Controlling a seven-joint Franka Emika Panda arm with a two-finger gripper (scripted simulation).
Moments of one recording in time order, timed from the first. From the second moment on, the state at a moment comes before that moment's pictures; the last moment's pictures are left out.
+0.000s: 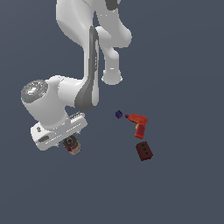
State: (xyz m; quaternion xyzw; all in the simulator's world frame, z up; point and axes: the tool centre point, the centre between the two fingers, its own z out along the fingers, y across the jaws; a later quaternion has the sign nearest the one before) arm 0.077 -0.198 0.128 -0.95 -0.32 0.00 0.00
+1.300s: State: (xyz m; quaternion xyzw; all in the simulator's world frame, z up) arm 0.077 -0.199 0.078 -0.95 -0.32 0.00 0.00
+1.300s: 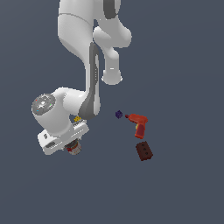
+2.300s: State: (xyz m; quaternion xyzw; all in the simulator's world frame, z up) arm 0.061 -0.178 0.133 -0.95 -0.32 0.00 0.00
